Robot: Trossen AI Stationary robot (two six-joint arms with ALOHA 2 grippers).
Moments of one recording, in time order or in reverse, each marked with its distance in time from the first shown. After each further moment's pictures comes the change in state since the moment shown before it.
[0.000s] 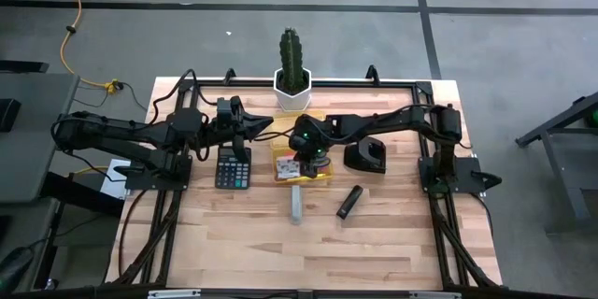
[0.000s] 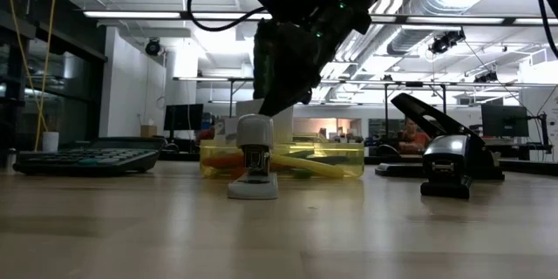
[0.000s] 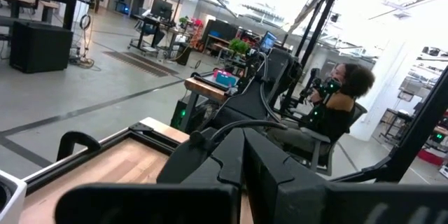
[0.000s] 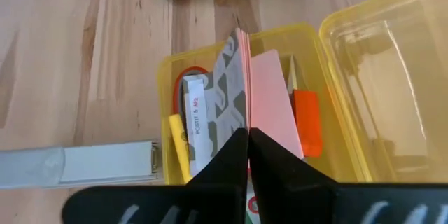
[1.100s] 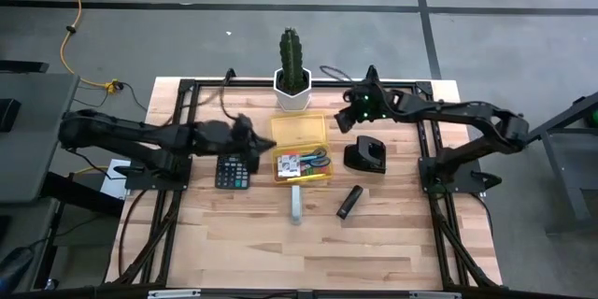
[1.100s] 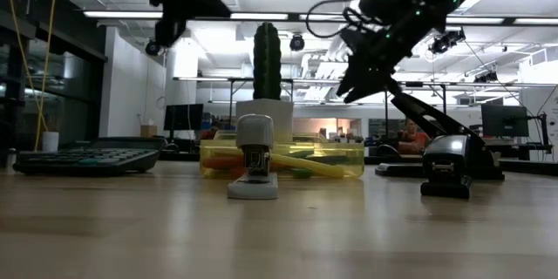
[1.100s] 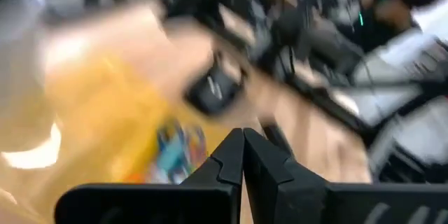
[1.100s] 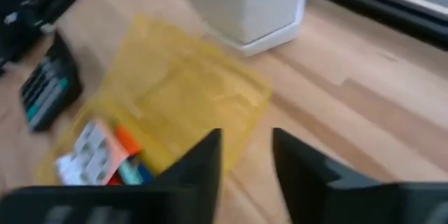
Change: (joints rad) left arm -0.018 0.070 -0.020 -0.372 0.045 -0.257; right arm -0.342 -0.549 -0.505 0.151 0.131 0.387
